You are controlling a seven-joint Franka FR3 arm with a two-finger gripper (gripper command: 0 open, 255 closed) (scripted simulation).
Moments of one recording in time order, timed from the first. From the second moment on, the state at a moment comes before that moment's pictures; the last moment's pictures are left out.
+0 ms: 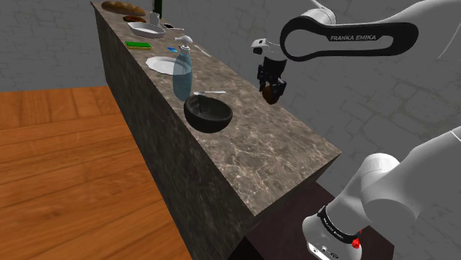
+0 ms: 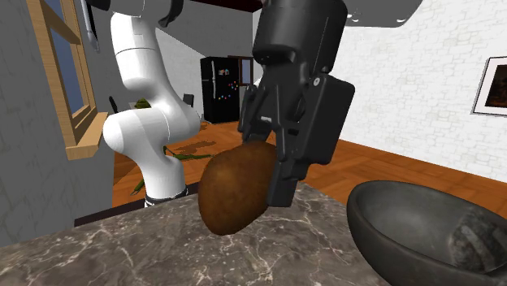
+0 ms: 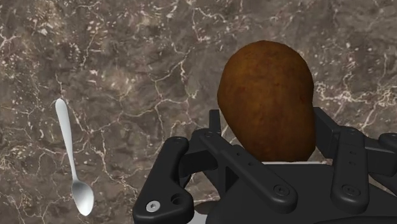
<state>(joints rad) 0.23 -0.27 -0.11 -2.14 -0.32 1.81 -1.08</state>
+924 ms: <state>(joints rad) 0.30 -0.08 -0.02 -1.86 -0.27 1.68 -0.97</state>
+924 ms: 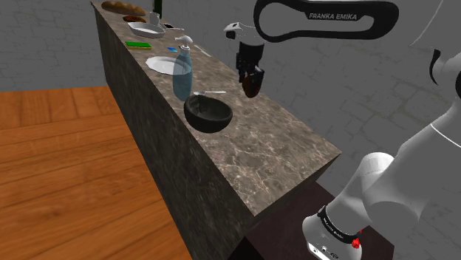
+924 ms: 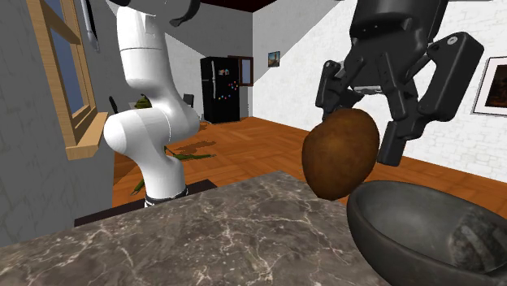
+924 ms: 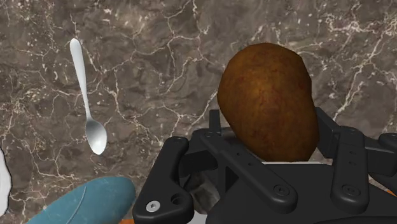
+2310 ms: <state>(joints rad) 0.39 0.25 0.06 -1.58 -0.26 1.68 -0.79</state>
